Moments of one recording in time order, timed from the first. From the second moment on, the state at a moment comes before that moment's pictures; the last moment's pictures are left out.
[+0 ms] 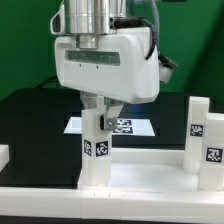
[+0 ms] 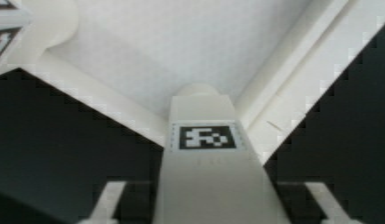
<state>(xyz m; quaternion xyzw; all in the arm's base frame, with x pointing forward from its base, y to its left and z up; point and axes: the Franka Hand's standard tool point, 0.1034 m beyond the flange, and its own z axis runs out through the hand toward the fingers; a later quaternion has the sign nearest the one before) 0.640 -0.057 0.108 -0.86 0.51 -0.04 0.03</state>
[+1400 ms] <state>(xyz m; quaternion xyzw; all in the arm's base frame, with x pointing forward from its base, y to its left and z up) 0.640 -0.056 0.108 -0.98 0.21 -0.04 0.02</state>
